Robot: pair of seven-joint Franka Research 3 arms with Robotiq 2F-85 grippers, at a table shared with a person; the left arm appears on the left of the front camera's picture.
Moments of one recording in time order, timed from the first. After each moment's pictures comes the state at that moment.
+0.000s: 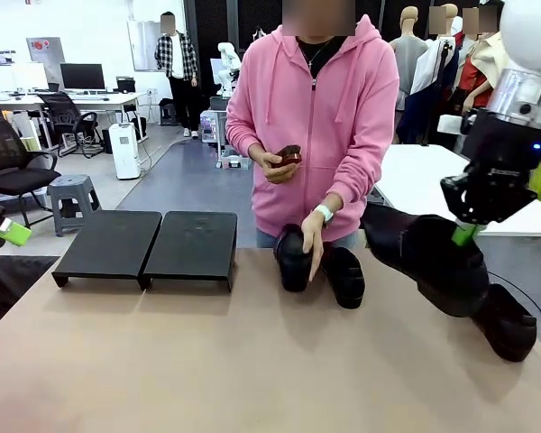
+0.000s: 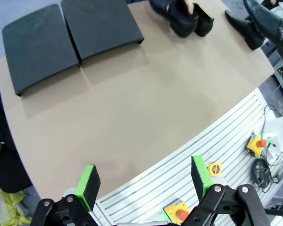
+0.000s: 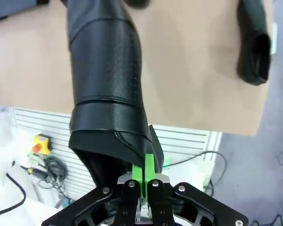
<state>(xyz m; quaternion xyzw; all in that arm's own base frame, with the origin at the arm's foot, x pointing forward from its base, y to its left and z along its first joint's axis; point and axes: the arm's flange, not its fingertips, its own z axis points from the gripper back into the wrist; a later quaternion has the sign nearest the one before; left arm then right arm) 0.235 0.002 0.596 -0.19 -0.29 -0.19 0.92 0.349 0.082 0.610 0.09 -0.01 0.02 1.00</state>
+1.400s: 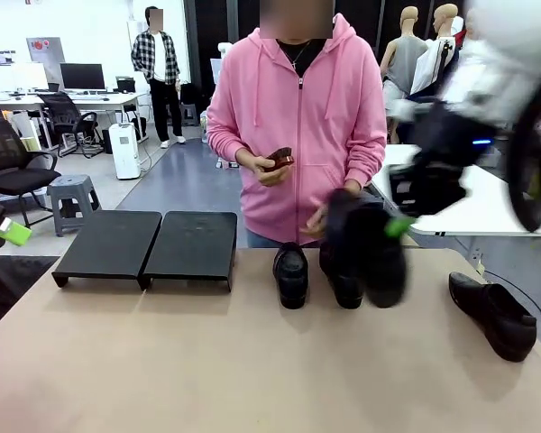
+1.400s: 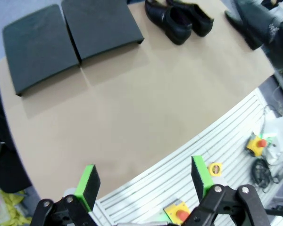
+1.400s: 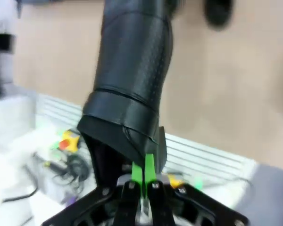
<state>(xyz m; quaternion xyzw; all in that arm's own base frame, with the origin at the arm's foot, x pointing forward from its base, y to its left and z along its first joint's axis) 0.235 0.002 0.596 -0.19 -0.29 -0.19 0.92 0.345 0.215 0.608 0.15 -0.04 0.11 0.98</state>
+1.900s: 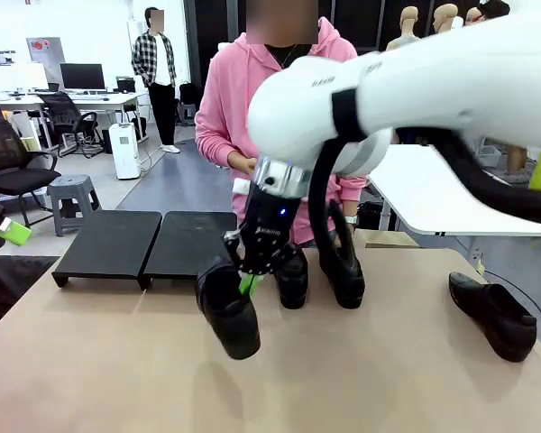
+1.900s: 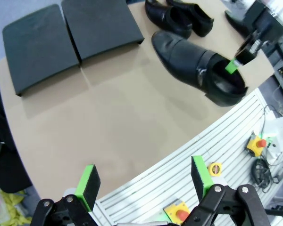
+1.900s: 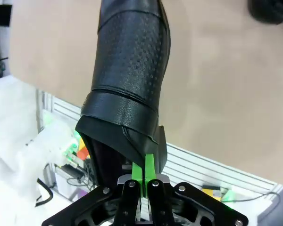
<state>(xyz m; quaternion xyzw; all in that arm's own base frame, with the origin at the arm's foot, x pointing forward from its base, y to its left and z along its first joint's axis) 0.235 0.003 0.596 -0.19 -0.29 -0.19 0.92 0.396 0.388 0.488 0.15 0.06 0.13 0.98</state>
